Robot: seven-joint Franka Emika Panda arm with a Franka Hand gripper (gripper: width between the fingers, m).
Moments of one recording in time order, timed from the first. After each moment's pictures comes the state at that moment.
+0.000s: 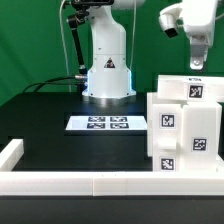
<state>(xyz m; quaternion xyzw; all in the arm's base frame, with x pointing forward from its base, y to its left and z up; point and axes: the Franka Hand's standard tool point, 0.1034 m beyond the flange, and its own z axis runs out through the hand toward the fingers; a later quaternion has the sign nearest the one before) 0.586 0.121 0.175 0.78 0.62 0.03 0.09</state>
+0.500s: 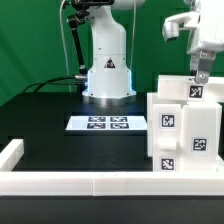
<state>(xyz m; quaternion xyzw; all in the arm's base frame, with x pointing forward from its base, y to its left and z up) 0.587 0.118 0.159 0.76 0.64 0.00 0.10</state>
